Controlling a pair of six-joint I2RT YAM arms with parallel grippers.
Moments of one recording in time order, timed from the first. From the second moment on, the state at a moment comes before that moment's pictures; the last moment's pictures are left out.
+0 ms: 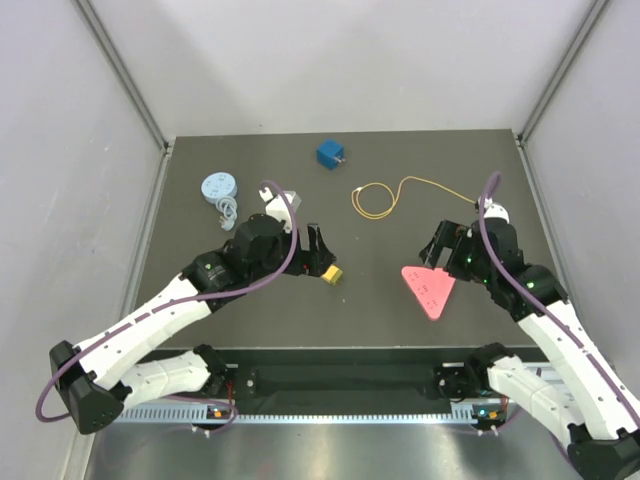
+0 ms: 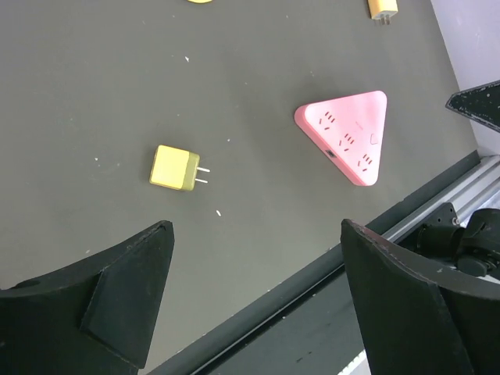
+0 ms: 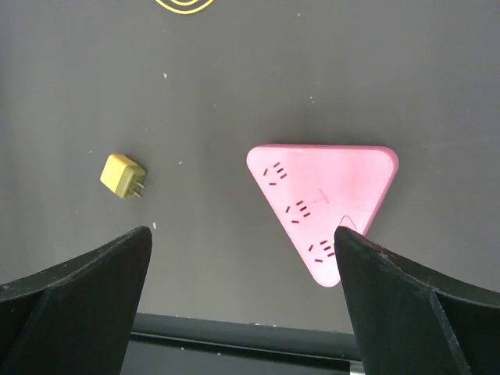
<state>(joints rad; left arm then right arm) -0.82 1.02 0.96 -0.44 -0.05 -0.60 0.40 0.76 0.86 -0.78 0.12 0.61</state>
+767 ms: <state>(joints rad) -0.82 0.98 0.93 -0.46 -0.15 -0.49 0.07 1.38 1.12 -0.76 0.39 0.33</state>
